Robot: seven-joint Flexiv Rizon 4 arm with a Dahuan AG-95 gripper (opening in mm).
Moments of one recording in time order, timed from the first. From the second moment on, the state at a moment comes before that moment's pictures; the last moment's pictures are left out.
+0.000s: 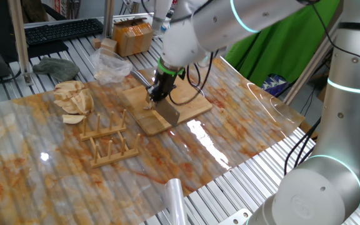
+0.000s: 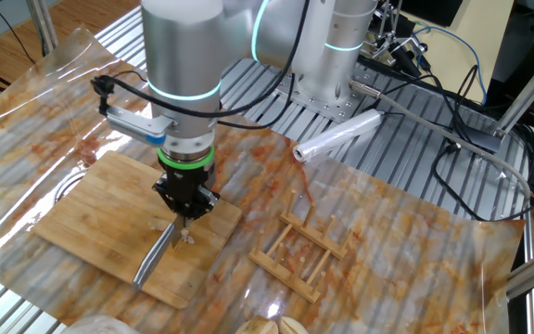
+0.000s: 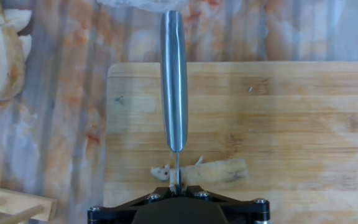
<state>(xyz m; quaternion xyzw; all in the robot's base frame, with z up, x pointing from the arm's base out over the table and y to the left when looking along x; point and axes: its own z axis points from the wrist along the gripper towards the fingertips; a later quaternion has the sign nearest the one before) 0.593 -0.042 0.035 -0.06 1.00 0.02 0.08</state>
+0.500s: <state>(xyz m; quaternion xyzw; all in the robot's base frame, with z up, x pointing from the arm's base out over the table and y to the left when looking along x) 0.595 -0.039 0.036 -0.04 1.00 0.03 0.06</state>
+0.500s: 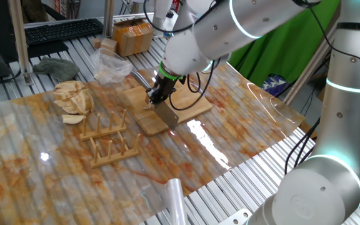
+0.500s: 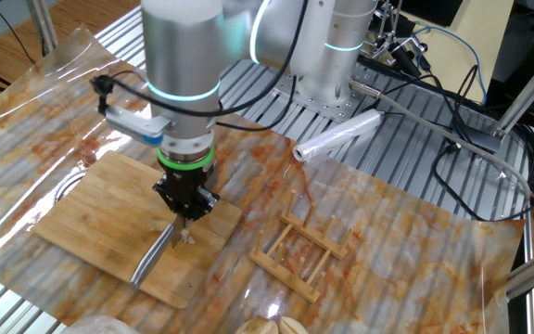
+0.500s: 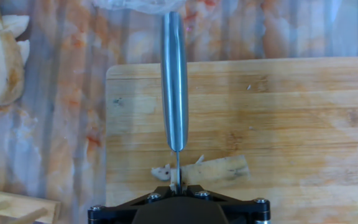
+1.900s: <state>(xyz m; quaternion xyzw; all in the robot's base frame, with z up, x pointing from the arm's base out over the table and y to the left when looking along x) 0.596 -0.048 0.072 -0.03 1.00 0.03 0.05</state>
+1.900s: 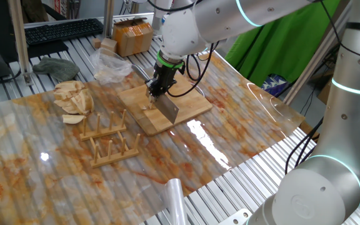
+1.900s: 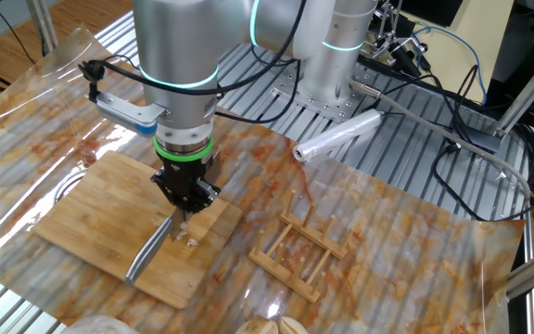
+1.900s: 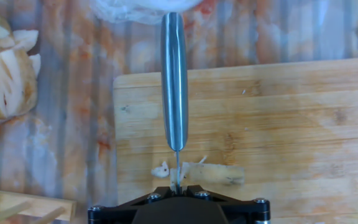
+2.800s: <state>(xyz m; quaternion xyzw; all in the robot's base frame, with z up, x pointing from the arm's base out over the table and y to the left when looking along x) 0.595 -0.049 0.068 -0.02 1.00 0.03 0.05</state>
